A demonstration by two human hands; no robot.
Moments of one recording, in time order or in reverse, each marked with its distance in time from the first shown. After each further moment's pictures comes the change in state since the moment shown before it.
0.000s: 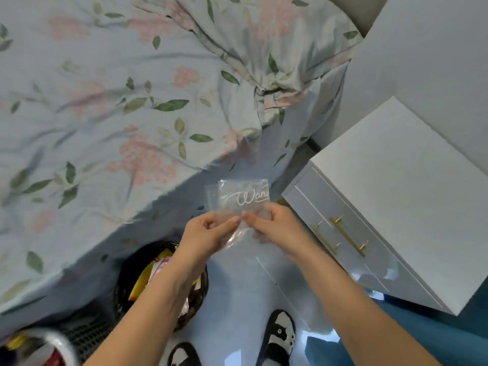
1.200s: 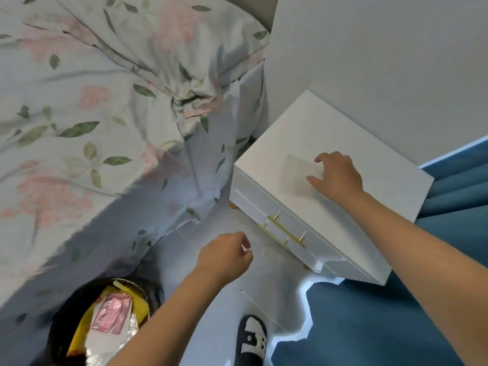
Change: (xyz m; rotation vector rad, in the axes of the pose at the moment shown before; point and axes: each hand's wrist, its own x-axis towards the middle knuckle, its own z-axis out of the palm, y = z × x) left_hand 0.030 -0.039 0.152 1.367 -0.308 0.278; right_hand 0.028 0.011 -0.279 -1.137 0.643 -0.024
